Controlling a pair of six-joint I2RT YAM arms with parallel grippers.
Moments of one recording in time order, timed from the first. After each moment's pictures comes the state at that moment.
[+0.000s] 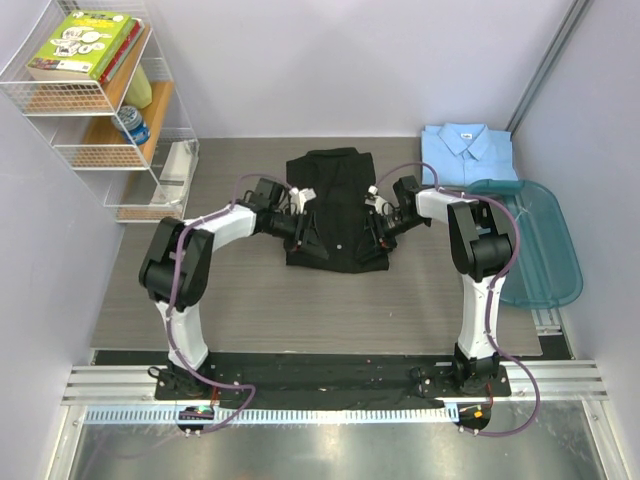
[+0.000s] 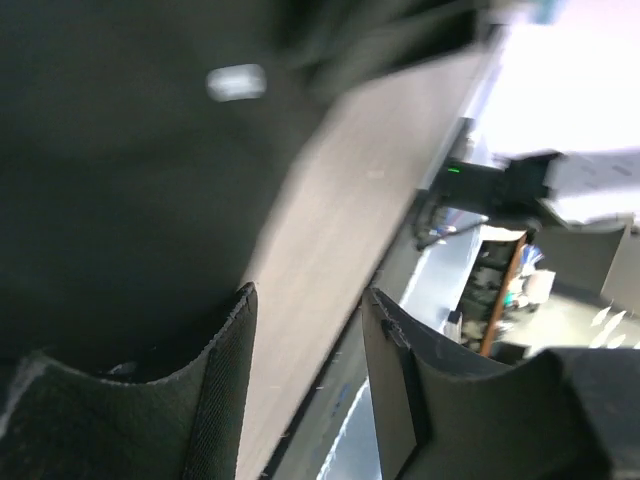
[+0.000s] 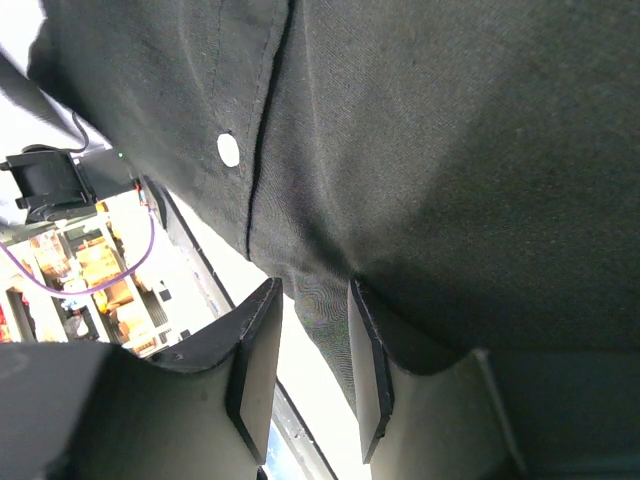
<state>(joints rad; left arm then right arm) -0.40 1.88 1.22 -0.33 0.97 -0.36 0.23 2.12 1.37 -0.66 -0.92 0.03</state>
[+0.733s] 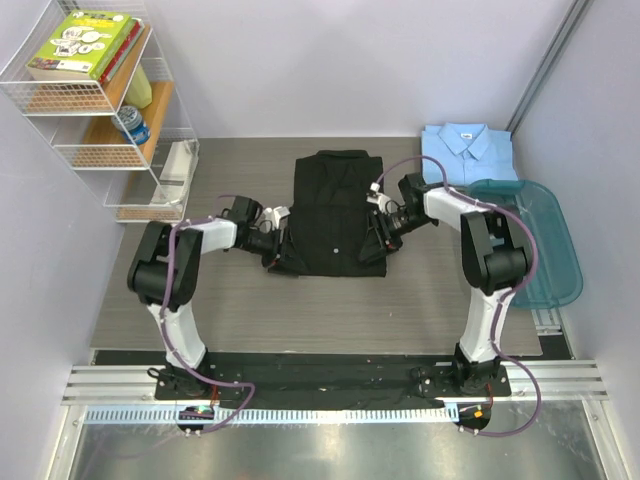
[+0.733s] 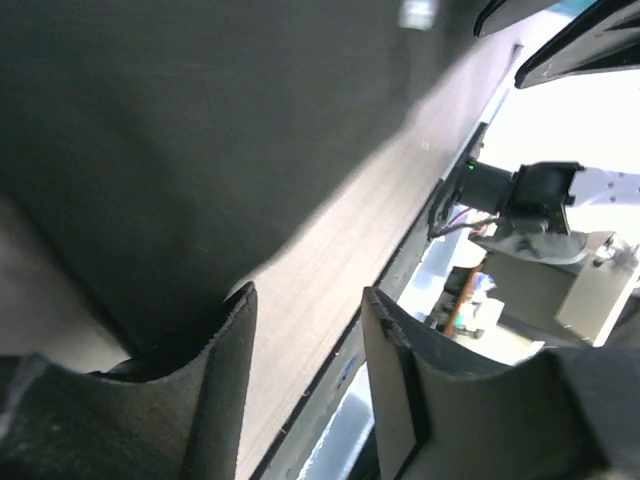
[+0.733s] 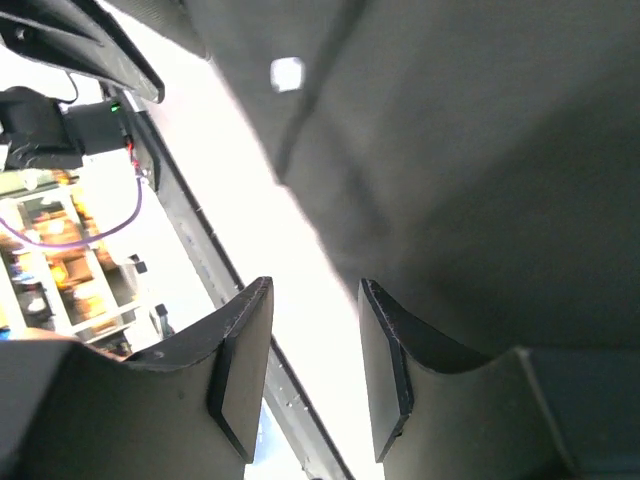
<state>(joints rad) -0.27 1.92 1.00 -0.30 0.97 -0.36 0.23 2.01 1.31 -0.74 -0.93 -0.09</state>
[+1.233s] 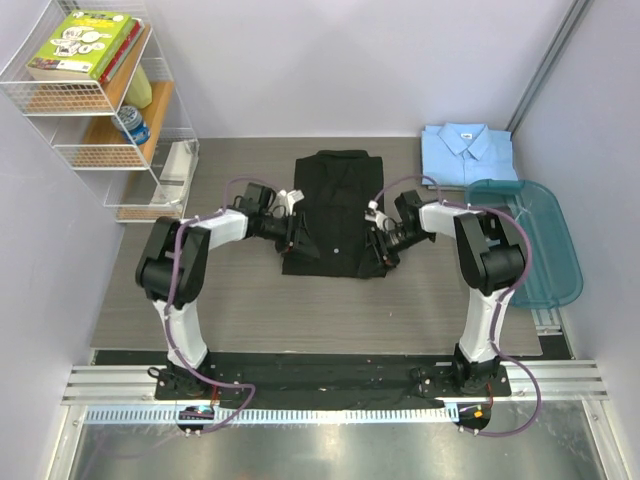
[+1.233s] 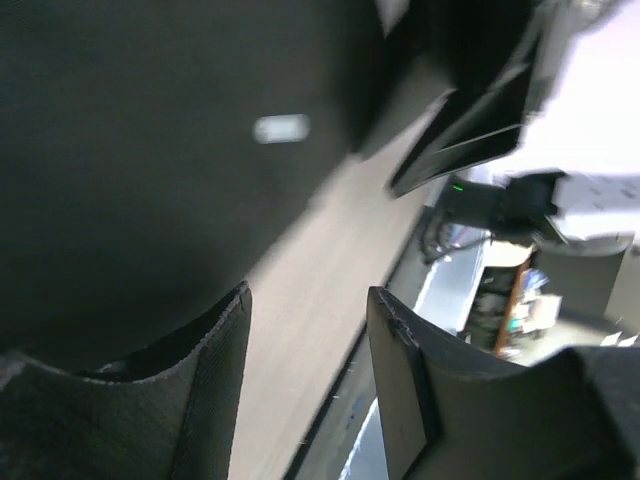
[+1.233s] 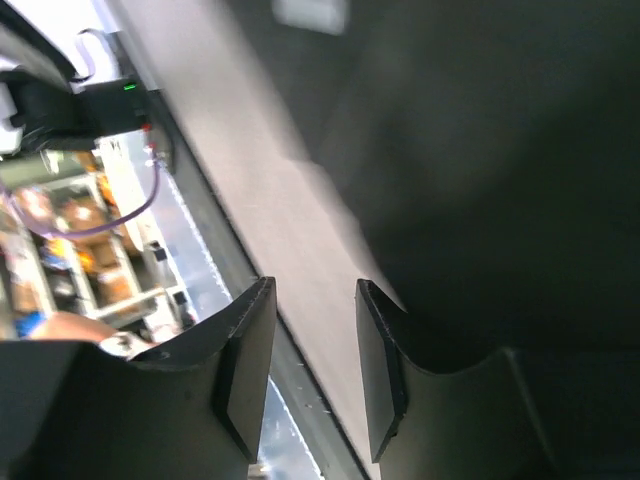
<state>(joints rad) -0.34 1.86 1.13 -0.22 0.97 -0.37 0.27 1.93 1.17 -0.65 -0.97 -0.03</state>
